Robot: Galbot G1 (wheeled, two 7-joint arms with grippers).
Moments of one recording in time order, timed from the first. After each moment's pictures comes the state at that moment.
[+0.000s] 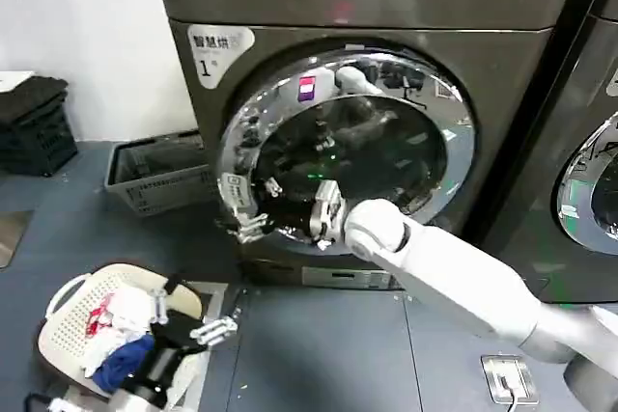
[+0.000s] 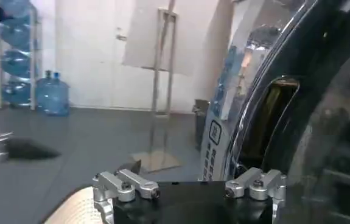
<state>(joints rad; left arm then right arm) 1.82 -1.30 -0.76 -2.39 -0.22 -0.01 0.21 -0.15 1.00 -0.61 1.67 0.86 -0.13 -0.44</state>
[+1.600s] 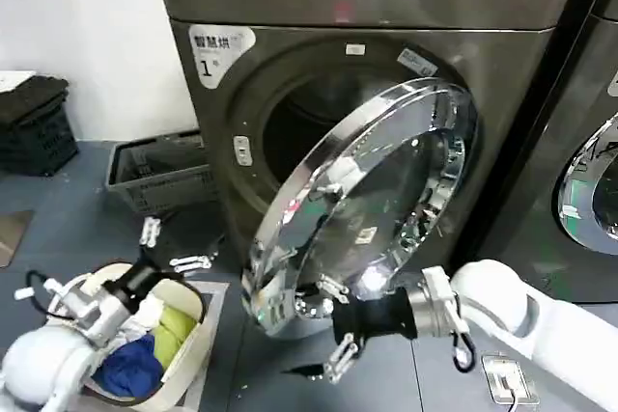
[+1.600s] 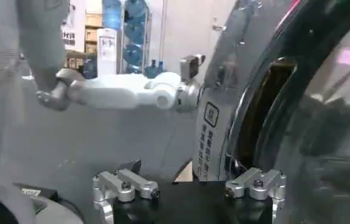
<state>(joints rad) 1.39 -0.84 -0.68 -2.08 -0.44 -0.02 0.39 -0.70 0.51 -0.14 2.13 0.79 -0.08 -0.81</state>
